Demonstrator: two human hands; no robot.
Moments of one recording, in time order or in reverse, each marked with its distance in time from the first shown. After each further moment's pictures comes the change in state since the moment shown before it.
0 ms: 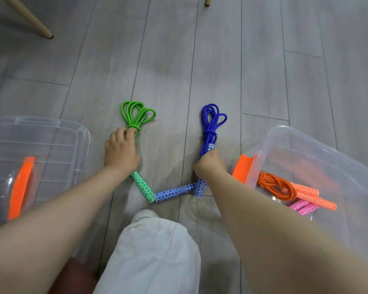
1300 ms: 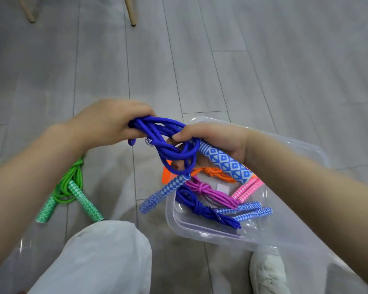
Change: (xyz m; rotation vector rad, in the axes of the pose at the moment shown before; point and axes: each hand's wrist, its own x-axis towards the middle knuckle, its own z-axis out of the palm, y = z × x) left_hand 0.008 0.188 -0.160 -0.106 -0.100 0.993; right_hand -0.091 0.085 -0.209 0.796 -0.994 -0.470
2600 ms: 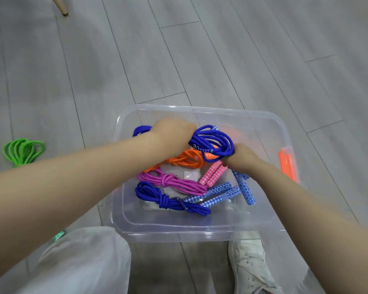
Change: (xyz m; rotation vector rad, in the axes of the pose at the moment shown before) left_hand 0.159 0.153 0.152 0.374 -0.390 -0.022; right_hand -0.083 0.167 -0.188 -0.638 1.021 0.202
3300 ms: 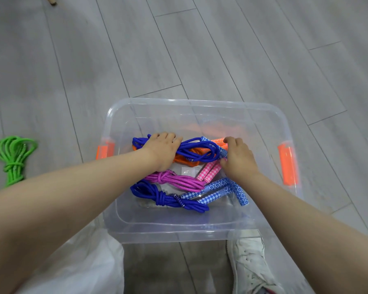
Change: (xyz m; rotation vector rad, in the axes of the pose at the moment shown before) left_hand 0.004 -0.009 0.093 0.031 -0.253 -0.005; right_hand 0.008 0.035 0.037 -0.380 0.297 -0.134
